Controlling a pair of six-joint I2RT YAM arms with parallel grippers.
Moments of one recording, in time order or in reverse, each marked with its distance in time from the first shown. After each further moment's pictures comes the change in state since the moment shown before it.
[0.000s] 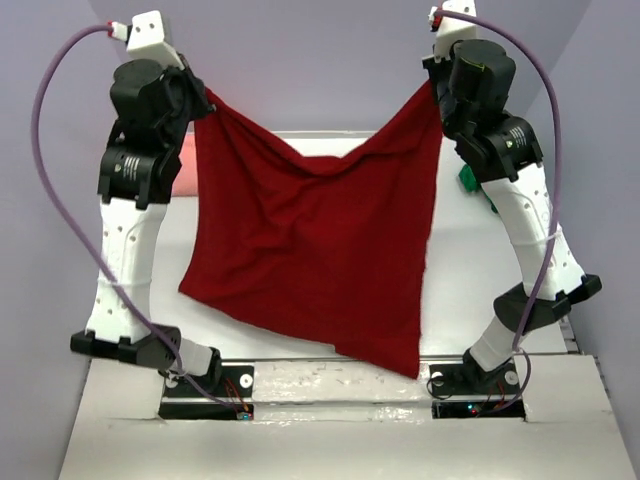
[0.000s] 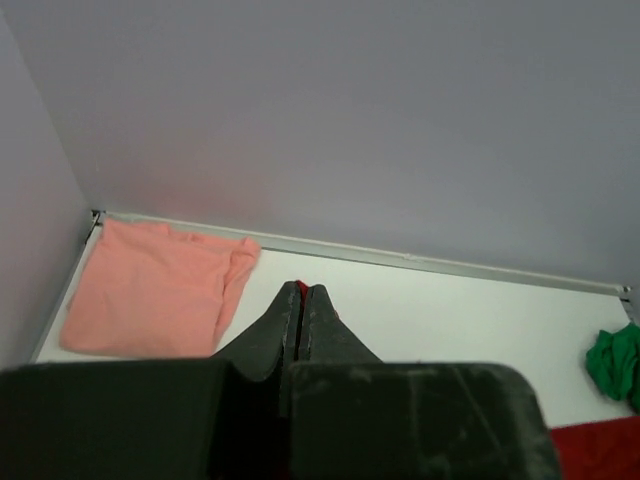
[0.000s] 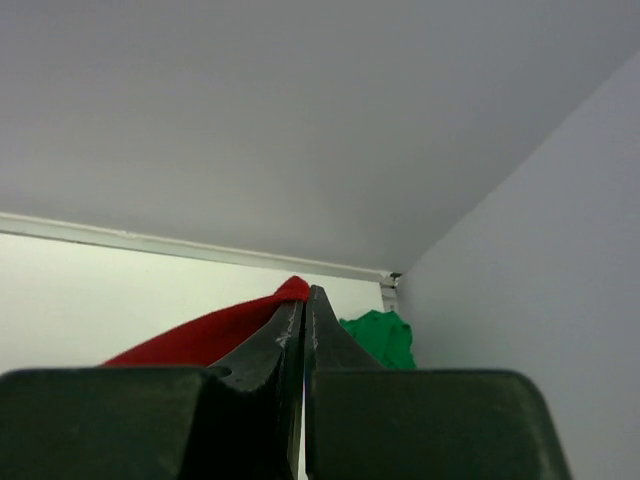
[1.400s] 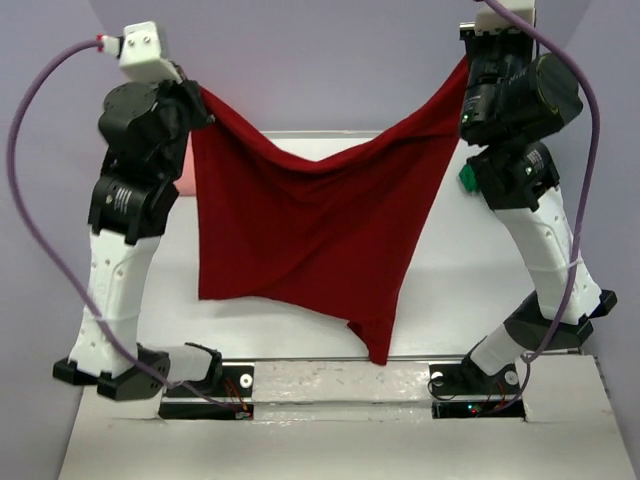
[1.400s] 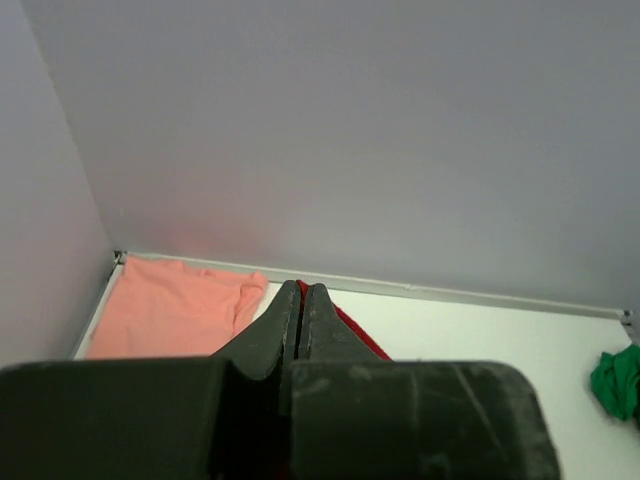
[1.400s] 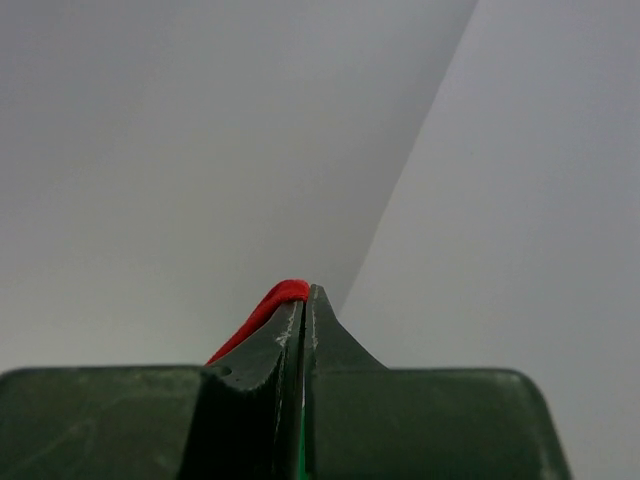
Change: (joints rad) left arm -0.118 -0.142 -0.095 0.083 -0.142 0.082; right arm 0.248 -0.086 -0.006 0.615 0.288 -0.554
